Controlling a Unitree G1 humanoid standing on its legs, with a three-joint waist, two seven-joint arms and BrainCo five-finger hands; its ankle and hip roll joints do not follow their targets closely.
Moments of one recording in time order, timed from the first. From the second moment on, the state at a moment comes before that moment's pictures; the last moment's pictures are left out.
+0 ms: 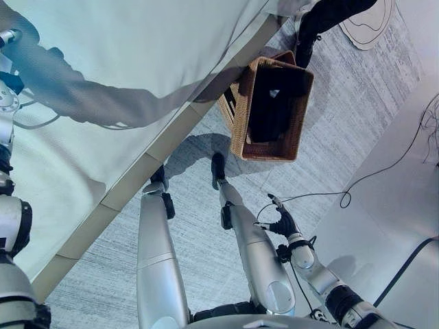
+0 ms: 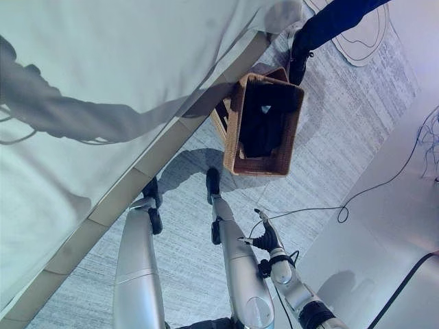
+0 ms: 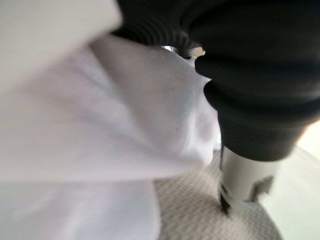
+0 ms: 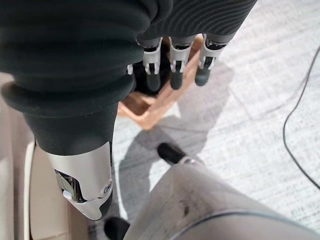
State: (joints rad) left arm -1.20 1.09 -0.43 1.09 -0.08 -0.12 0.50; right arm -0.13 -0.30 0.48 0.64 -0.01 -0.26 -0.33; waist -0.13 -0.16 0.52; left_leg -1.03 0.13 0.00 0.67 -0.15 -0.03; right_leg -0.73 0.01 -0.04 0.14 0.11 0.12
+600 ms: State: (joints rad) left arm -1.00 1.14 -0.44 0.85 -0.09 -0.13 0.37; right arm -0.15 -0.32 0.49 0.65 -0.01 -0.26 -0.28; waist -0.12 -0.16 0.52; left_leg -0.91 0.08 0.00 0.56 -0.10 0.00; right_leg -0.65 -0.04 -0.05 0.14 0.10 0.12
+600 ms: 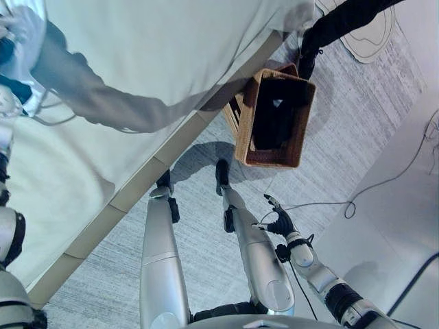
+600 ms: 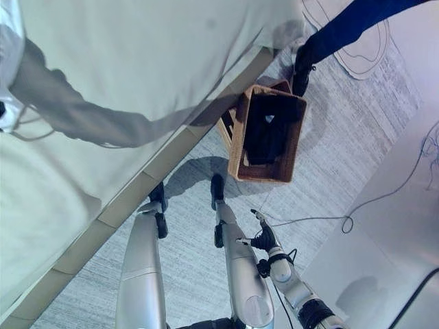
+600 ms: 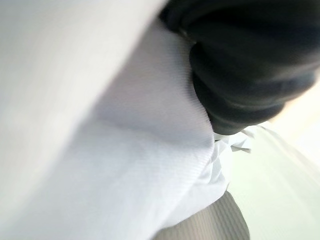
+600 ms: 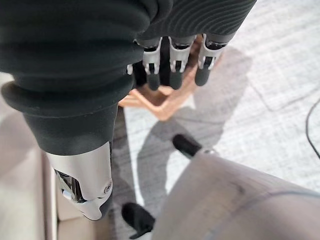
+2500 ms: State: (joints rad) left arm -1.44 1.14 -0.80 0.23 -0.93 -0.41 0.00; right arm -0.46 -0.48 0.52 0.04 0.29 -0.23 0.01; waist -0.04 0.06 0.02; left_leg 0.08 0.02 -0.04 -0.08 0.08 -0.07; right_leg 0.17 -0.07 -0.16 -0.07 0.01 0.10
